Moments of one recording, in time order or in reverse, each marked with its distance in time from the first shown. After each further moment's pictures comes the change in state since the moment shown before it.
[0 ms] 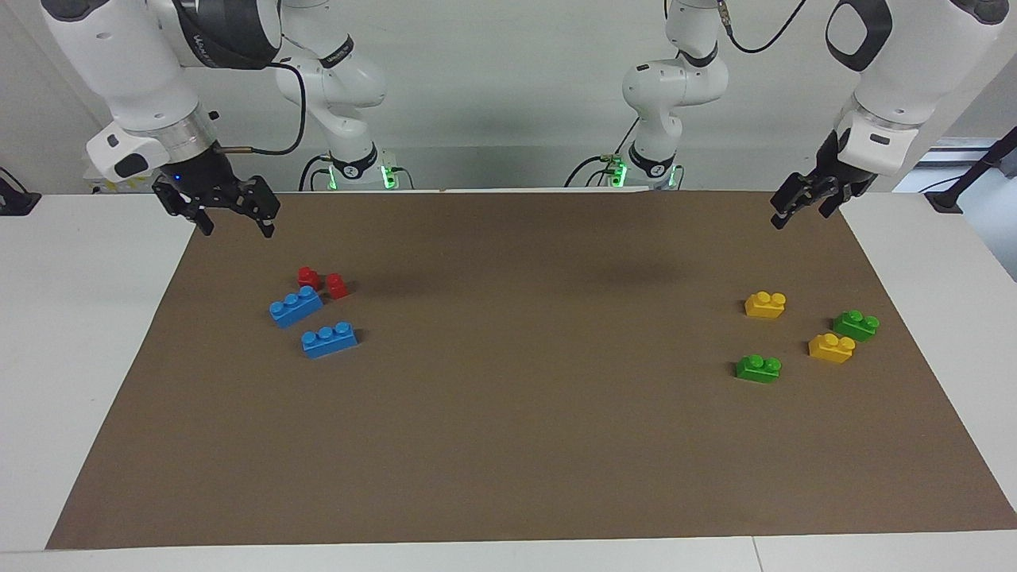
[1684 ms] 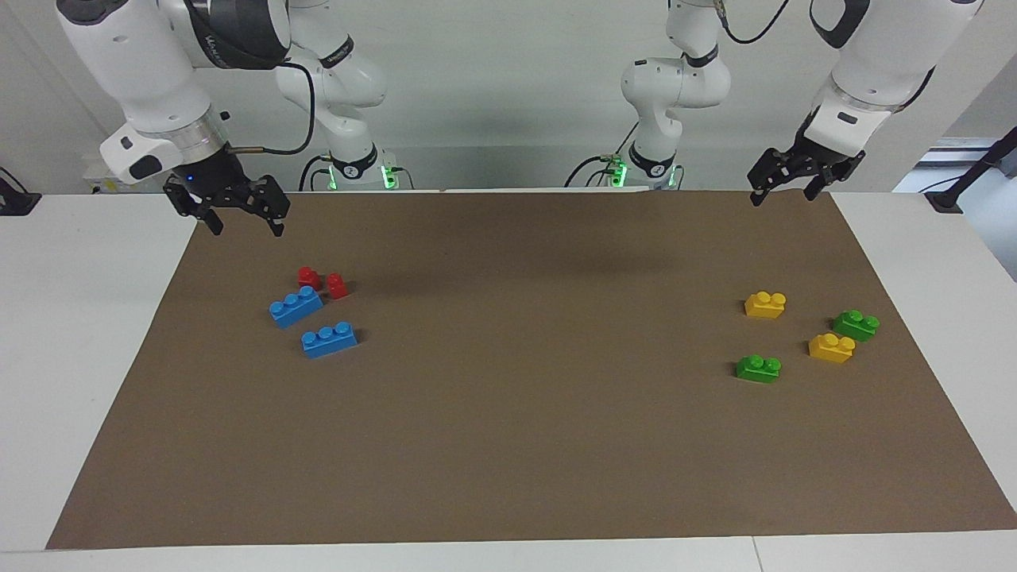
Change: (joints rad) left arm -0.210 -0.023 0.149 0.039 0.029 -0.118 0.071; right arm 0.001 0.000 0.021 -0.003 0.000 -0.009 0.002
